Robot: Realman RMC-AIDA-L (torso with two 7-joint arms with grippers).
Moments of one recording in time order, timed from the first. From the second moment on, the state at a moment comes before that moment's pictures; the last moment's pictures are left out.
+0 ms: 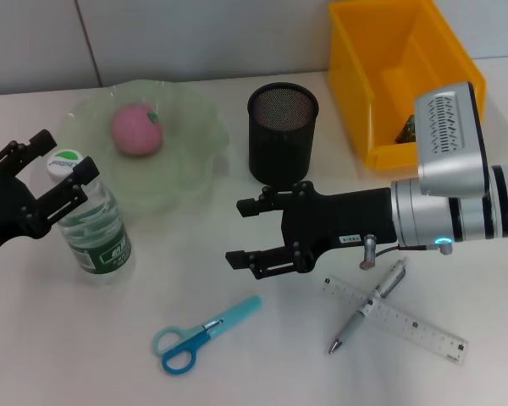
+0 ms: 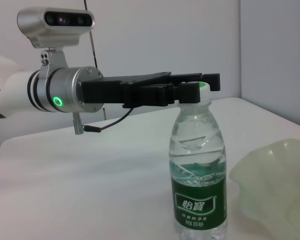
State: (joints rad) left arm -0.33 -2.06 0.81 0.42 1.34 1.51 -0.90; right arm 0.55 2.08 -1.29 -0.68 -1.64 -1.31 1.31
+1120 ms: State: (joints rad) left arm -0.26 -2.01 0.79 0.68 1.56 1.89 -1.36; right arm 0.52 2.08 -1.25 -0.68 -1.59 -1.31 1.31
